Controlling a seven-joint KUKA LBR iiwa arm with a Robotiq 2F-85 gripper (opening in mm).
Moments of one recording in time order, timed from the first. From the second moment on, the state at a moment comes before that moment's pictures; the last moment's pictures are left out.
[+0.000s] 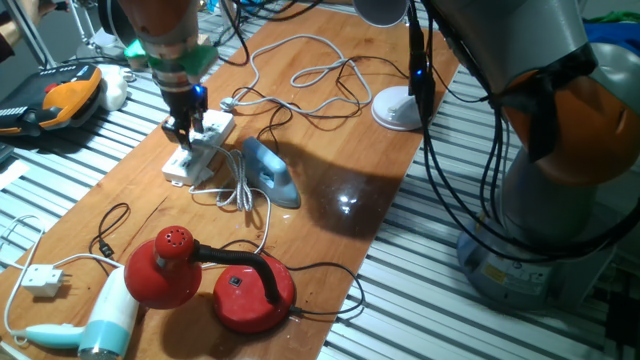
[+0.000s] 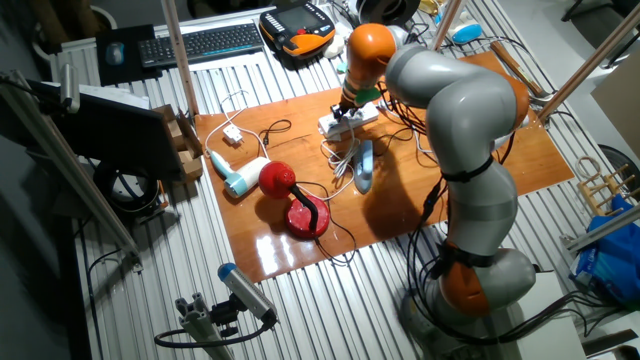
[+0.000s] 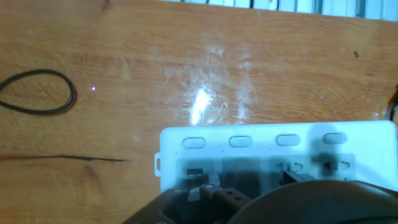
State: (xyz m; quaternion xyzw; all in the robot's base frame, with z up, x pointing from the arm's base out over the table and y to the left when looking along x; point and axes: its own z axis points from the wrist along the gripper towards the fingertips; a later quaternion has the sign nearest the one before) arm 0.683 0.047 0.100 -0.06 1.00 0.00 0.05
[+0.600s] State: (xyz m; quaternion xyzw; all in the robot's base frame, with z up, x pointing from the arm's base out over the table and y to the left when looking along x) arm 0.689 0.016 0.126 -0.08 0.99 0.00 0.06
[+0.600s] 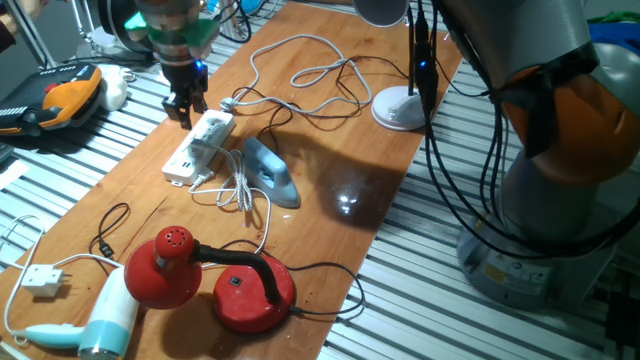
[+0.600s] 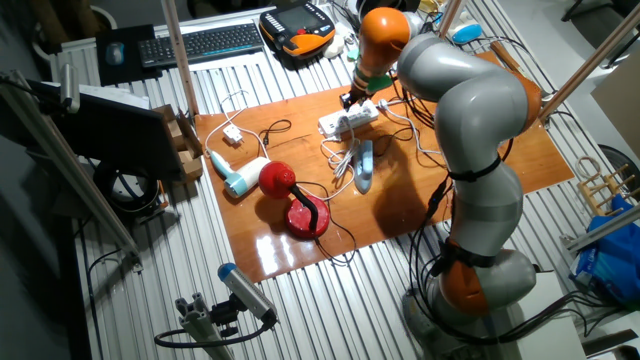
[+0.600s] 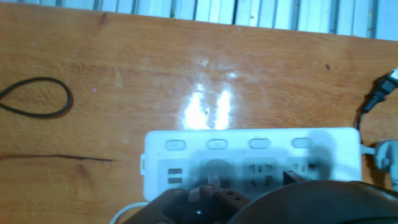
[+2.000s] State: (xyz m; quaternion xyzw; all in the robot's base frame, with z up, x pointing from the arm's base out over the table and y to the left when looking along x) arm 0.679 -0.009 0.158 -0.10 0.99 0.02 0.04
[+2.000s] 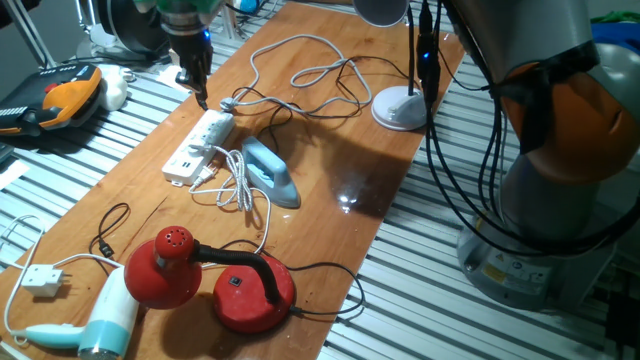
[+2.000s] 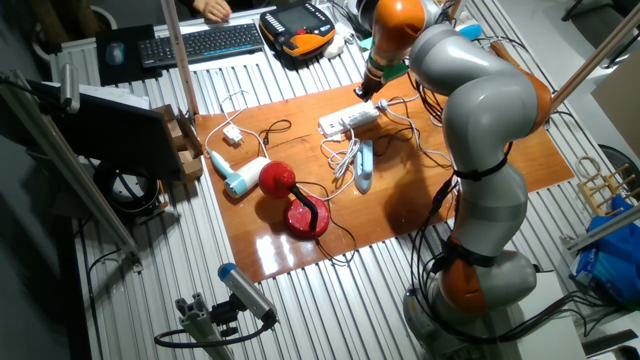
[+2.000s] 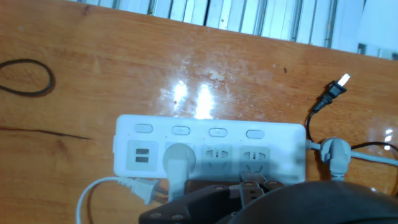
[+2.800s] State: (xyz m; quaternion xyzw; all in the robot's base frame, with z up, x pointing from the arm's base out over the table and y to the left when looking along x) arm 0.673 0.004 0.172 -0.10 0.99 0.01 0.04
